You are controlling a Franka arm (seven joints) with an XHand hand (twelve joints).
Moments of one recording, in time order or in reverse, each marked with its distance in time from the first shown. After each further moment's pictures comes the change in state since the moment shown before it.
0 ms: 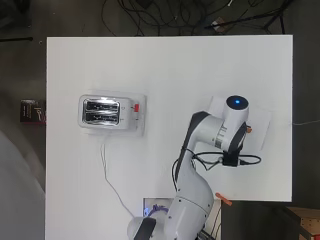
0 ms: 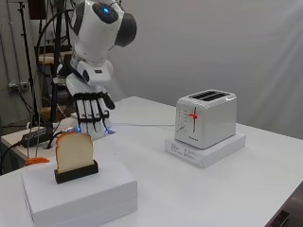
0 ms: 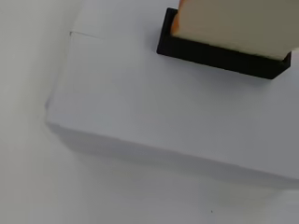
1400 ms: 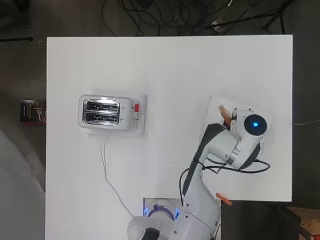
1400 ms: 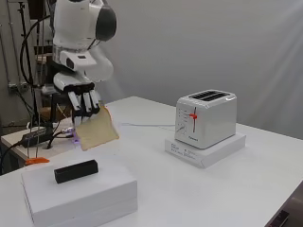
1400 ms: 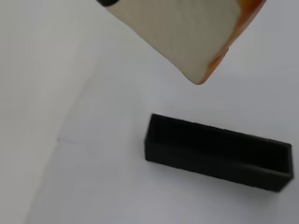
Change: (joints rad) arm -0.043 -0.073 -0.067 -0.073 0.102 0.315 -0.167
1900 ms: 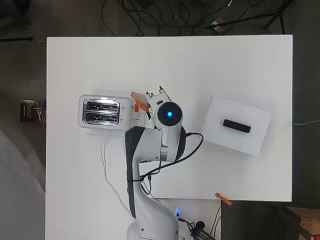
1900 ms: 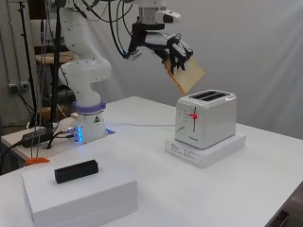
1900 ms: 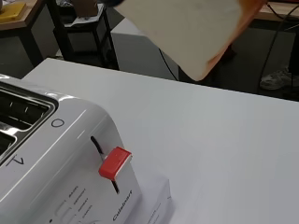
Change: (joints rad) arm 0.250 -0.223 0.293 -0.012 0.255 -0.117 -0.009
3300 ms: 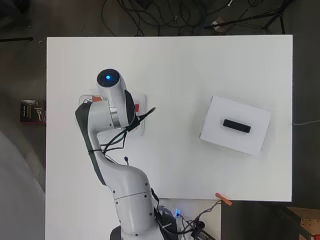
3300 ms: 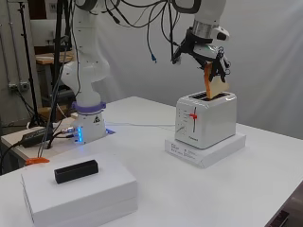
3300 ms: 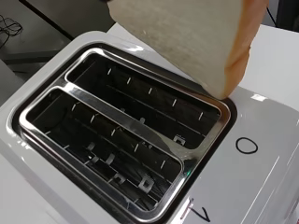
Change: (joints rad) arm 0.135 0.349 0.188 0.307 0.057 -0.171 0.100
